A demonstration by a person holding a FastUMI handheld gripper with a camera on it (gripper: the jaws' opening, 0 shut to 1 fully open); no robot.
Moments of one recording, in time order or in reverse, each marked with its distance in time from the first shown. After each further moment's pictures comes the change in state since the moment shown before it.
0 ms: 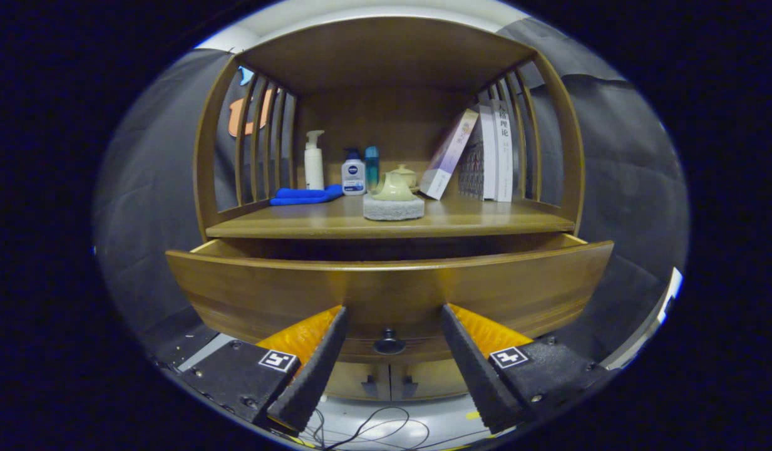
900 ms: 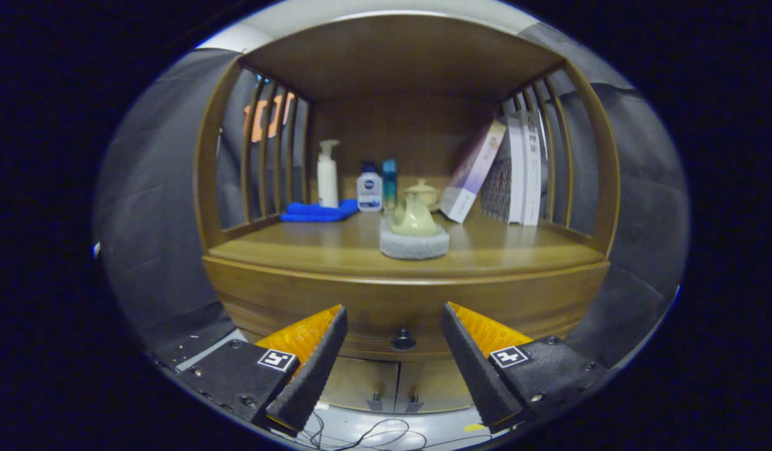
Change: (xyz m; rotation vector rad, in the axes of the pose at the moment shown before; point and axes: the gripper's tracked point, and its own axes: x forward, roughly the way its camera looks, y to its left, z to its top) arm -0.007 0.023 0.055 -0.044 -0.072 0.116
